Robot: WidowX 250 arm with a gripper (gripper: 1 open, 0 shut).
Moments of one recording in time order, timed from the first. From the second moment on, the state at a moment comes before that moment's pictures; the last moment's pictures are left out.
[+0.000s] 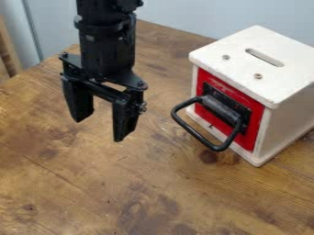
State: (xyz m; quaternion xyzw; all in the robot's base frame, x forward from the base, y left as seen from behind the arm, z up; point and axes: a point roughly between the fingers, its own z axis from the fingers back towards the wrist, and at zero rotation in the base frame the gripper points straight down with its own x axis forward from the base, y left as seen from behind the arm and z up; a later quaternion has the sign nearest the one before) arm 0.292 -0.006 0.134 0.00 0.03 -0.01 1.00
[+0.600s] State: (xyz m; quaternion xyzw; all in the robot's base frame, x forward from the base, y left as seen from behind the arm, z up) arm 0.301 0.007 0.115 0.00 -0.05 0.02 1.00
